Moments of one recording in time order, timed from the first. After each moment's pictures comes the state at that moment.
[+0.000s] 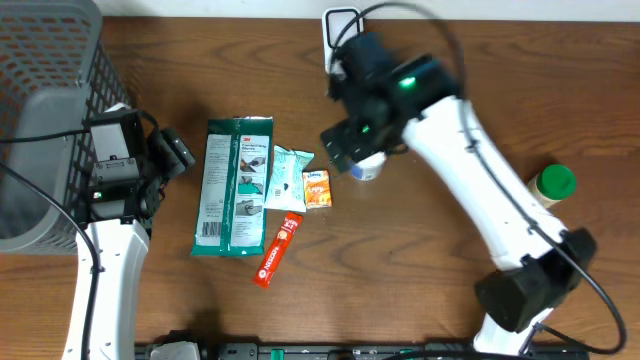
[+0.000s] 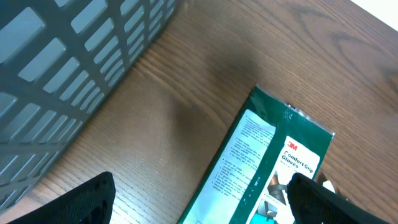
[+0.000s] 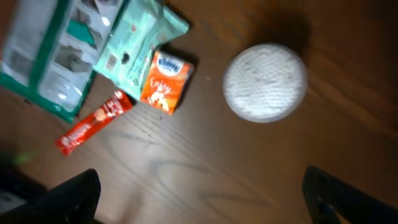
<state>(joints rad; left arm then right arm) 0.14 1.23 0.97 -0.60 -0.09 -0.41 0.54 1.90 2.02 -1.42 -0.09 0.08</state>
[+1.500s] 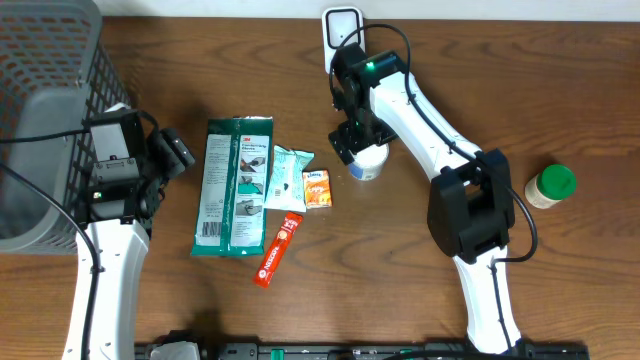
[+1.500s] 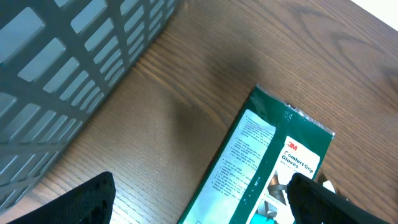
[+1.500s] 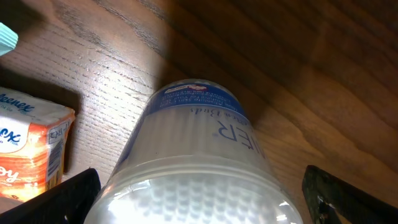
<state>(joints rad) 0.14 1.23 0.97 -0.60 -0.09 -0.41 0.47 2.33 2.06 -1.32 0.03 -0.01</state>
